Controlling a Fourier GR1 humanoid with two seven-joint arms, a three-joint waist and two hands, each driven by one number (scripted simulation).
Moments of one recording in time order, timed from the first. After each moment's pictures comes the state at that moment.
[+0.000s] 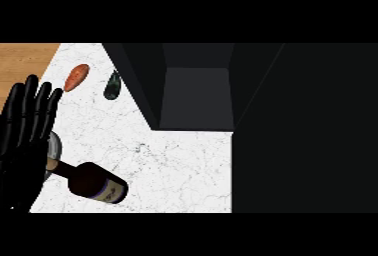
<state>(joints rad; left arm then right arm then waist) -0.02 0.11 0.00 -2.10 0.00 -0.03 0.01 0.02 -0.08 0.03 -2.10 -0.04 -0.02 -0.01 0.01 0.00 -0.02</state>
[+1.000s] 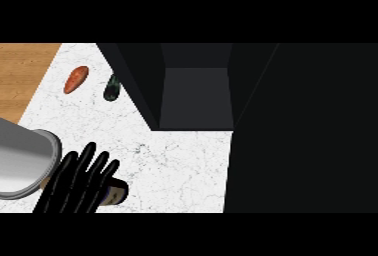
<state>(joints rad) 0.31 0.00 -0.43 -2.42 0.16 0.04 0.35 0.22 -0.13 0.19 -2.43 -0.11 0.08 0.27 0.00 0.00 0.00</state>
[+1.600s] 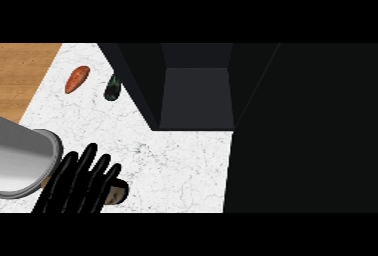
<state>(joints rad) 0.23 0.00 -0.52 -2.49 0.05 0.21 0.53 0.11 -0.13 0.19 -2.46 -0.09 0.04 0.42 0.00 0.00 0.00</state>
